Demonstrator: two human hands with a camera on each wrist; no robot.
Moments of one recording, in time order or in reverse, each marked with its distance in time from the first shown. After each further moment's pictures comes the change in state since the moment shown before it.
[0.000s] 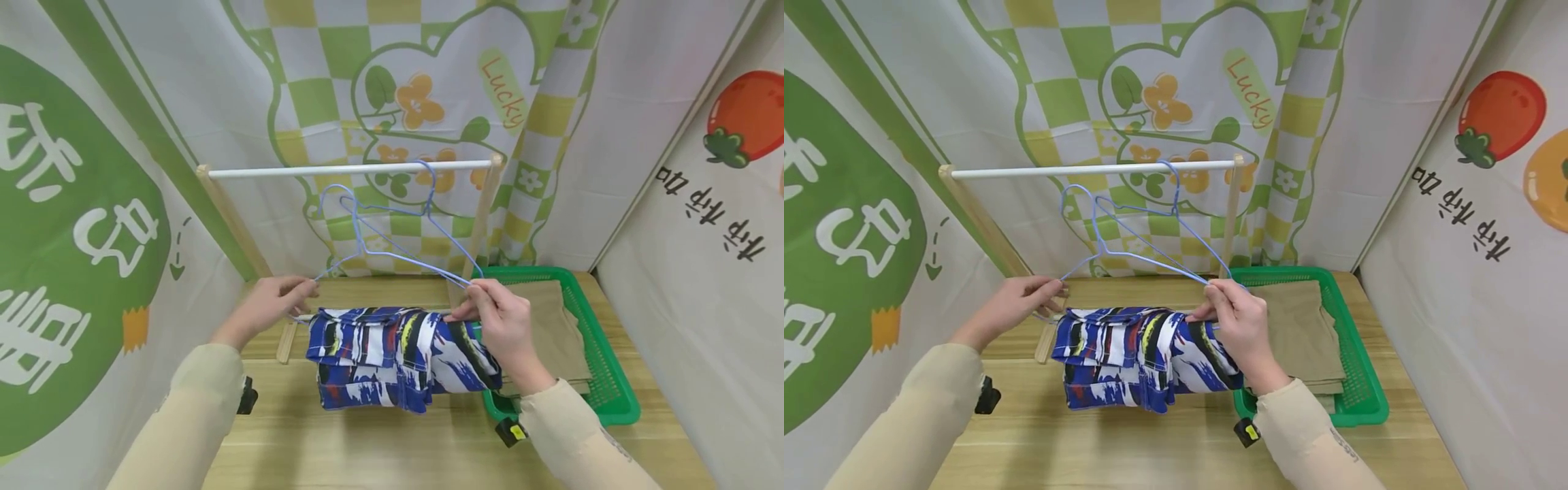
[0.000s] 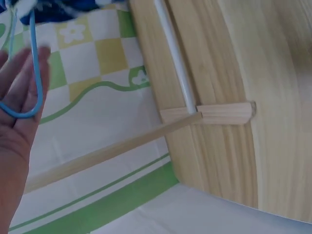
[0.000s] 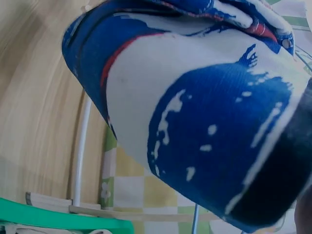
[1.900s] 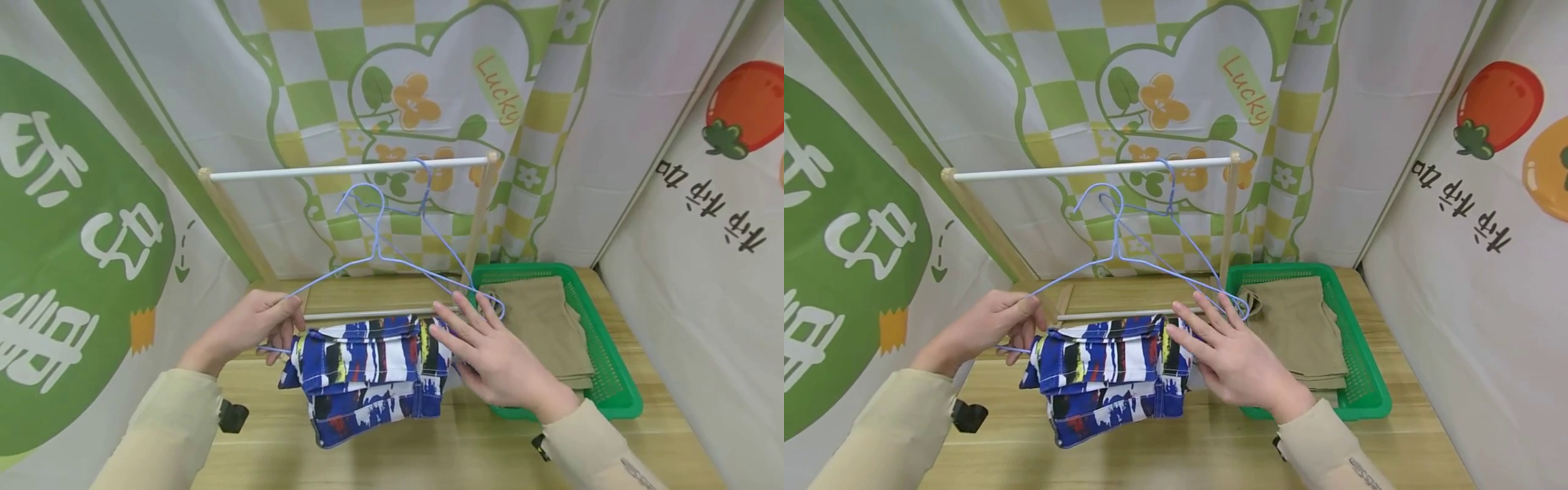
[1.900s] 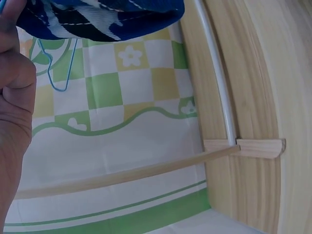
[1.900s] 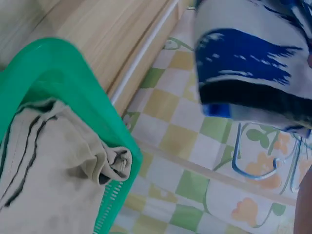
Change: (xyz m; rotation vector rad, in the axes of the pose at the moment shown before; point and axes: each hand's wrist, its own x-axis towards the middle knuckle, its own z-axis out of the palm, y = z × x) left_hand -0.048 0.039 -0.012 -0.225 -0.193 0.063; right_hand -0.042 0.015 -0.026 -0.639 -0.577 -0.574
